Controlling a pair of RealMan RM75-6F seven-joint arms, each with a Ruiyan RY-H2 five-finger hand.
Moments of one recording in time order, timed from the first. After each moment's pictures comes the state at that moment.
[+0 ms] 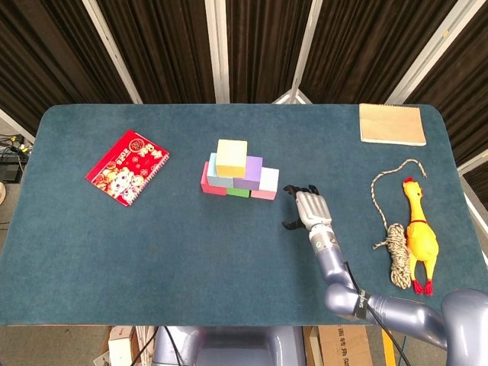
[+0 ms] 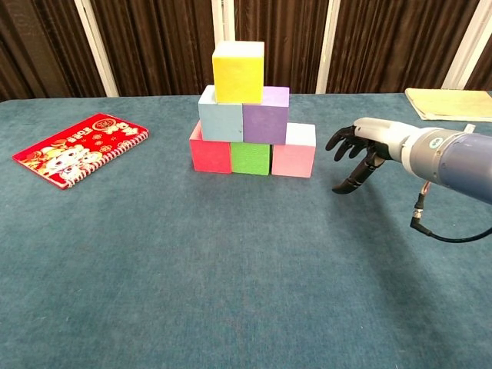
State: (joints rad) left arm -0.09 -1.25 -0.33 -1.45 1.23 1.63 -0.06; right arm 0.83 -1.64 0.30 -1.46 -0.53 0.97 -0.42
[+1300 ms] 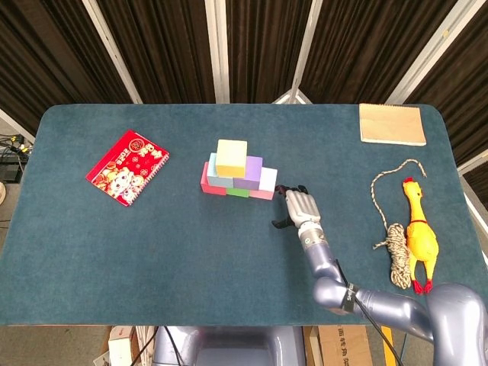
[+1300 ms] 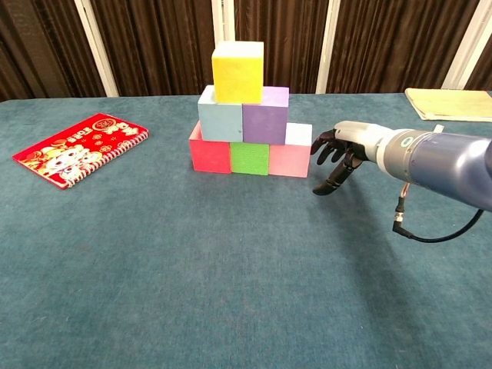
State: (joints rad) left arm -0.09 -1.25 -0.34 -1.44 1.22 1.62 -0.08; right arm 0.90 -1.69 0.32 -1.40 -0.45 0.93 -0.43
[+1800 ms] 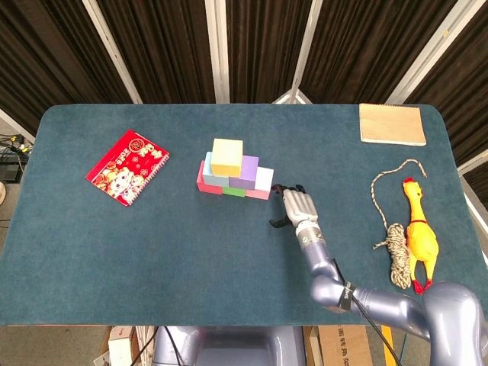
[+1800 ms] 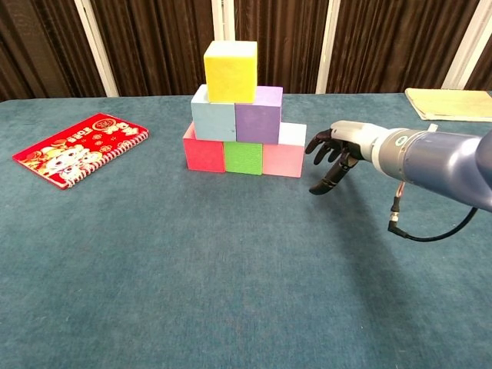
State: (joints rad) left arm -0.09 -1.25 -0.34 -1.44 1.21 1.62 -0.08; right arm 0.91 -1.69 0.32 -1.39 -0.44 0.93 -0.44
